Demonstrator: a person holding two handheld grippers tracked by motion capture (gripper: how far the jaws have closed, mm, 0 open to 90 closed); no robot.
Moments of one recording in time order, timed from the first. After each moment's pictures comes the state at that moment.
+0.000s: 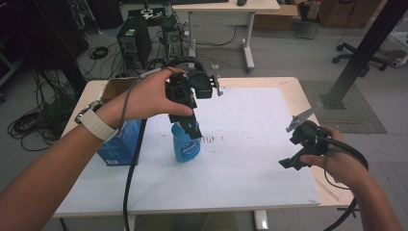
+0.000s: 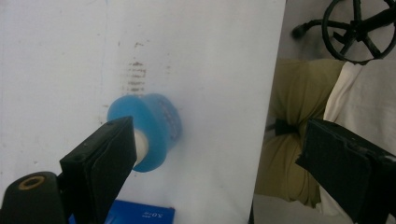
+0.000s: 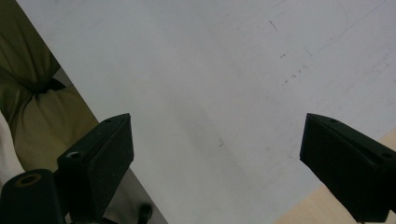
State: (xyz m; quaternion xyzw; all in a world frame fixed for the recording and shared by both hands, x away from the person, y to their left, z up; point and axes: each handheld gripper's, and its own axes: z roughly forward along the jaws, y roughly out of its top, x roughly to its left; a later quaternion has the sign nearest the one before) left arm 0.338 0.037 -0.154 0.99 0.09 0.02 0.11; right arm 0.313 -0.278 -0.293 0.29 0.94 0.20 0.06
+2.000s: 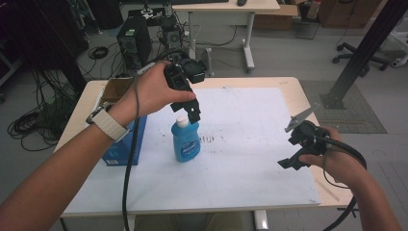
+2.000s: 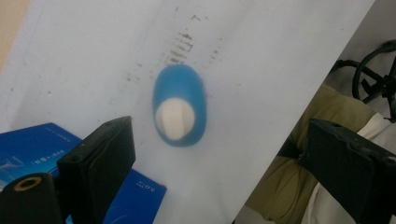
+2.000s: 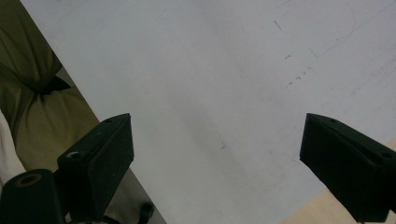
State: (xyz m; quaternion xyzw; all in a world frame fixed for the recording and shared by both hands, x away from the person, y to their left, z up) left arm 0.371 0.049 -0.160 0.96 0.27 0.04 0.08; right arm 0.316 -0.276 -0.297 0.28 0.94 0.20 0.05
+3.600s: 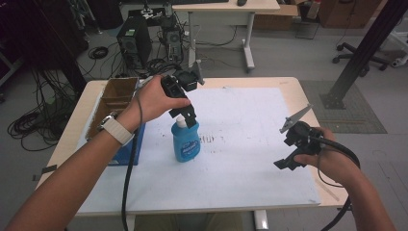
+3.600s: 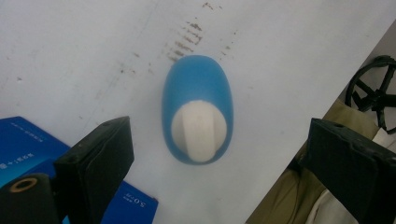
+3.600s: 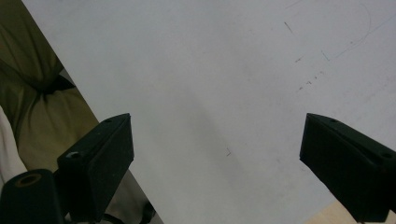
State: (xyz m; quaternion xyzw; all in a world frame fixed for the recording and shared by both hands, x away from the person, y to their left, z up) left arm 0.395 0.066 -0.211 0.95 0.30 0.01 0.09; right arm 0.321 -0.268 -0.305 0.28 0.94 0.19 0.04
